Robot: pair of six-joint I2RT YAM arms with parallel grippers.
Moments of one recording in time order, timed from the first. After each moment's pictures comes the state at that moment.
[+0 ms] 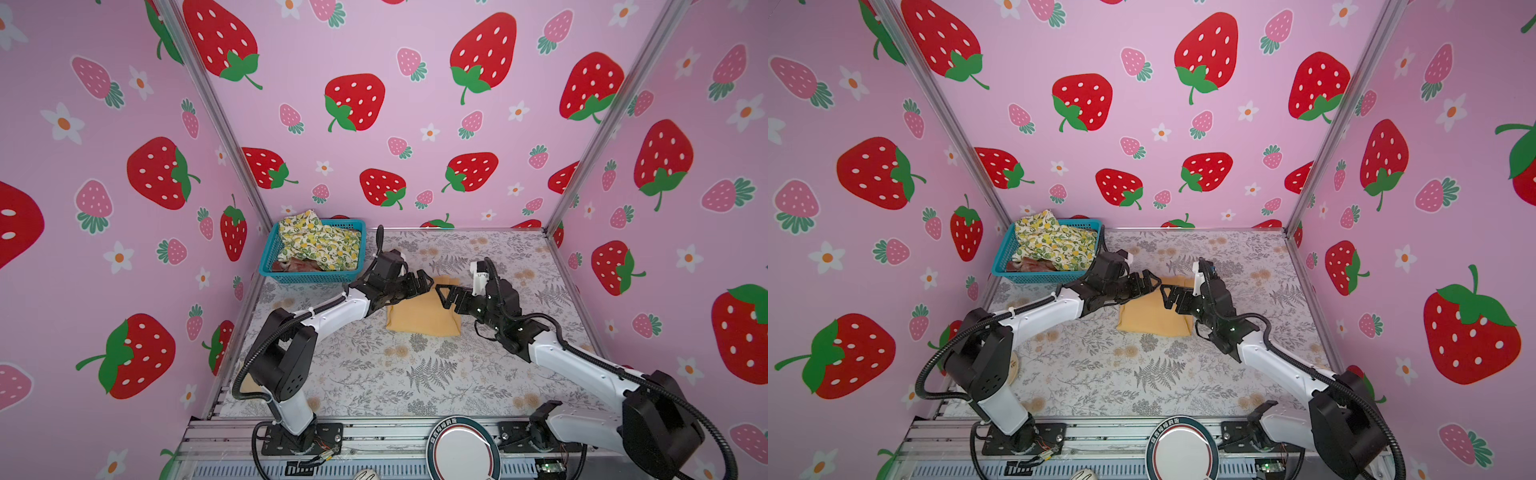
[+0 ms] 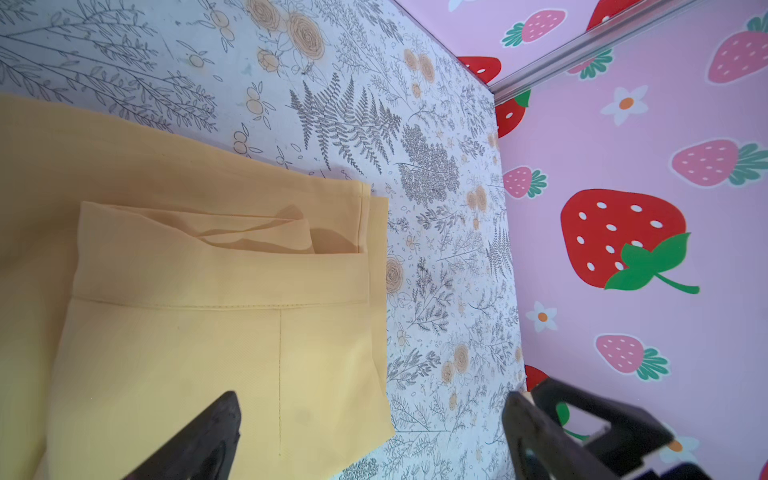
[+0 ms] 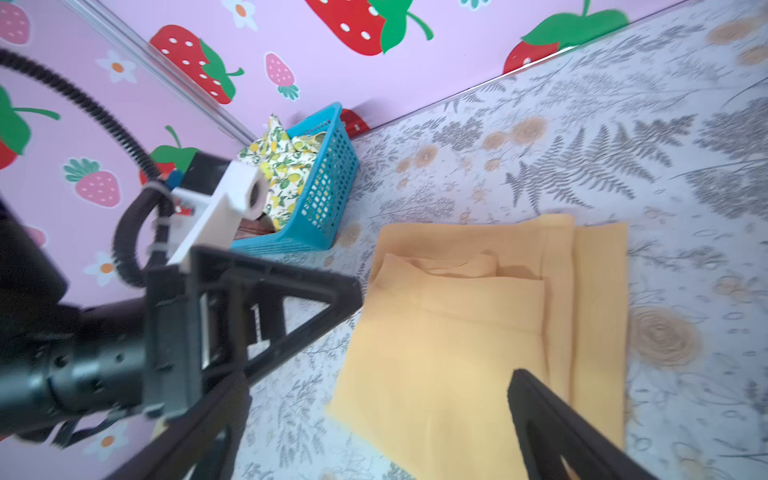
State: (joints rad) left arm -0.59 1.71 1.14 -0.07 0.28 -0.82; right arm 0.64 1.23 0.69 0.16 -0.05 0.59
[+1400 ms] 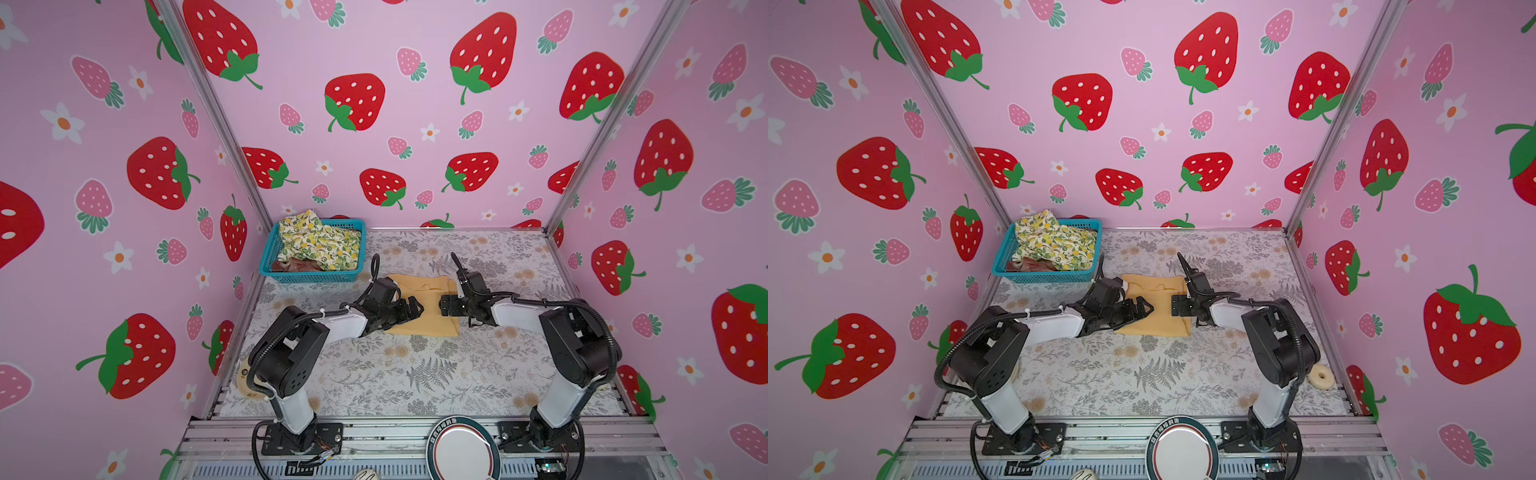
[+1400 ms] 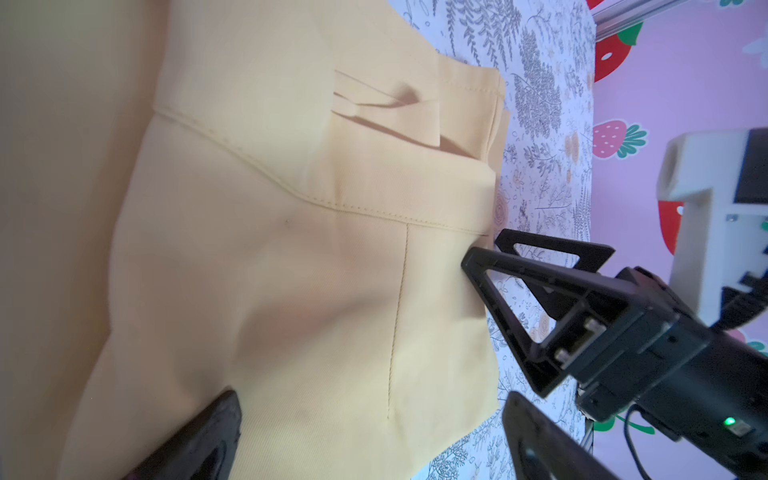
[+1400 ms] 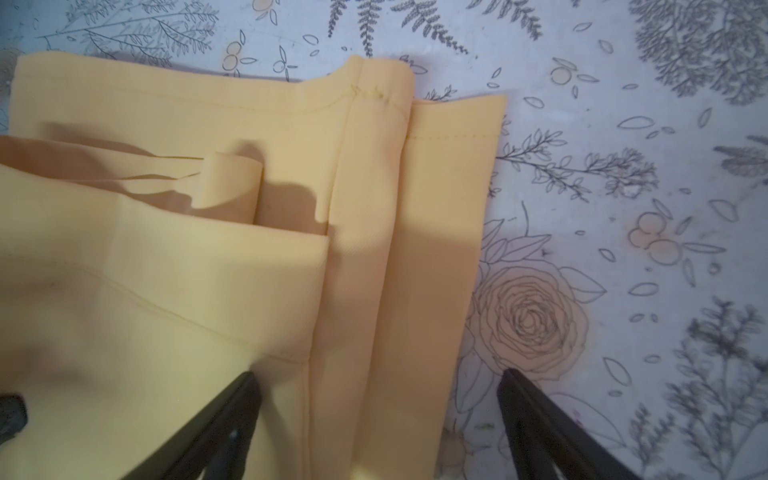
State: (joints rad) left arm -0.58 1.75 0.90 0.07 0.28 -0.84; right arm 0.55 1.77 0.90 -0.02 -0.01 0.35
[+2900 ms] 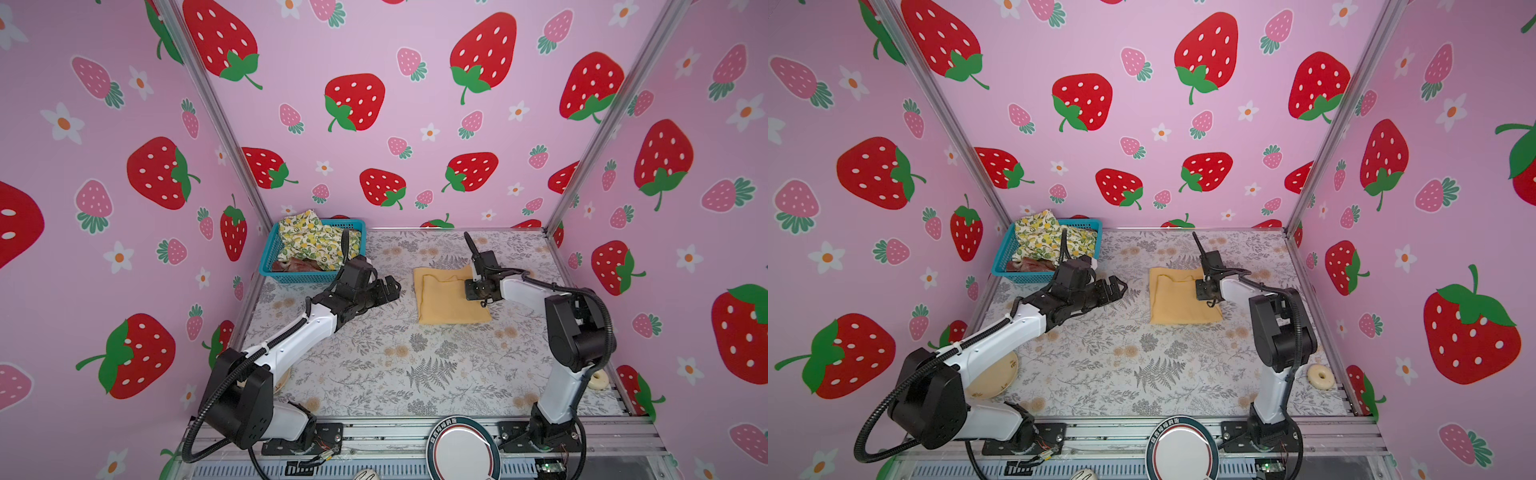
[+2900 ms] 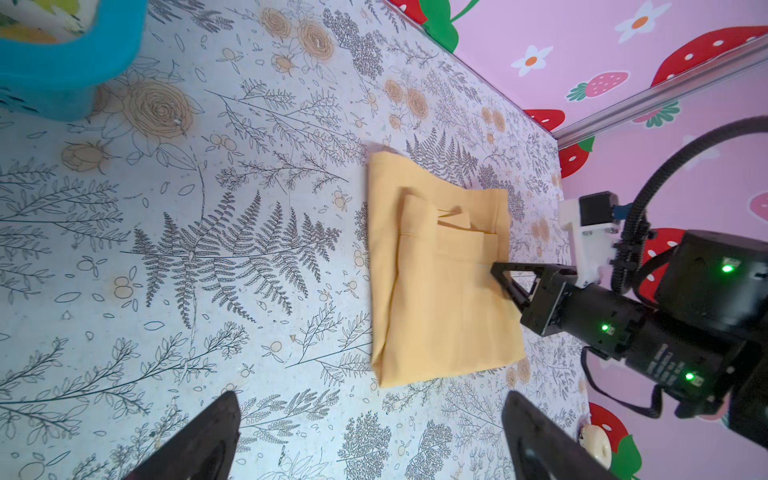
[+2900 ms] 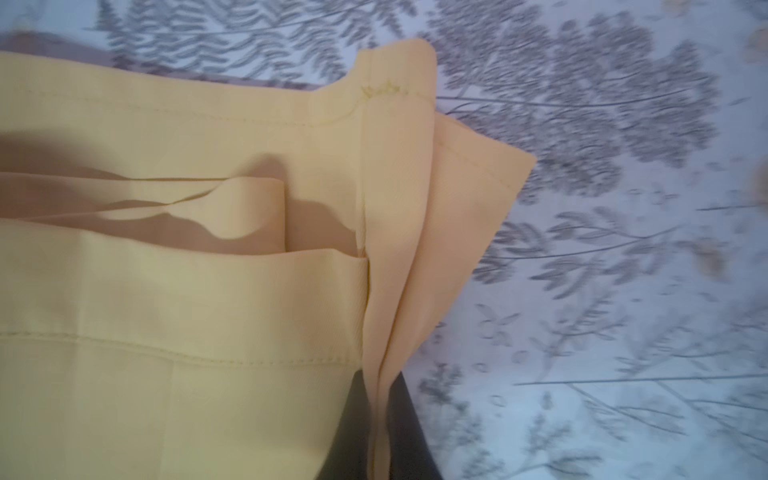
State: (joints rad) left arm -0.47 1.41 0.97 -0.27 0.14 -0.72; right arm 0.36 1.86 1.20 -0.37 0.16 0.13
